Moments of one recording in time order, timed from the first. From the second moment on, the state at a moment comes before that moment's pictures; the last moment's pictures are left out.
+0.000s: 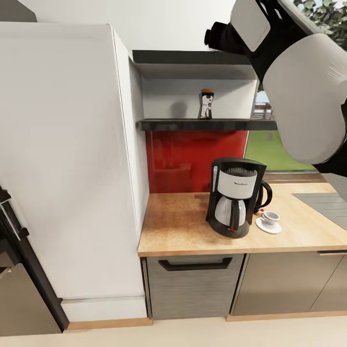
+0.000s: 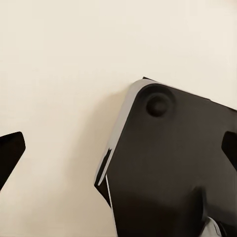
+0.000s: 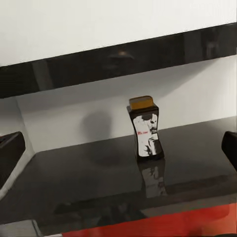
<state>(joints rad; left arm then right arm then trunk) 0.18 0.06 -0.03 -0.22 0.42 -0.33 -0.02 -2.12 0.17 0.05 -0.30 -0.35 0.59 -0.37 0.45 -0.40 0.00</state>
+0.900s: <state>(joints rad) 0.18 0.06 -0.03 -0.23 0.42 -0.33 -0.02 -2.11 0.17 0.06 0.03 -0.08 0.23 -0.26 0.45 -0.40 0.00</state>
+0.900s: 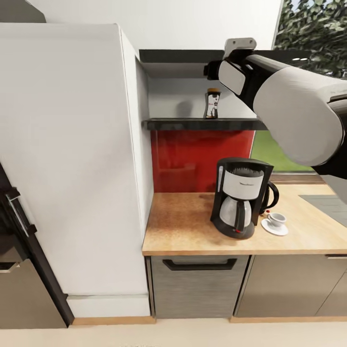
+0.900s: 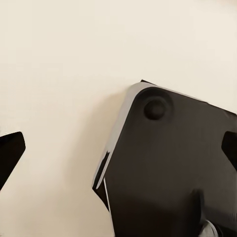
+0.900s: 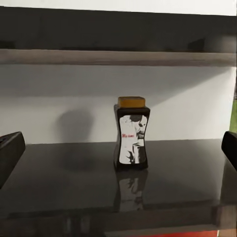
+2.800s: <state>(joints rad) 0.18 0.29 -0.02 0.00 0.64 -0.34 -0.09 -2.10 0.14 0.06 0.03 -0.03 0.36 -0.28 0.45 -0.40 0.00</state>
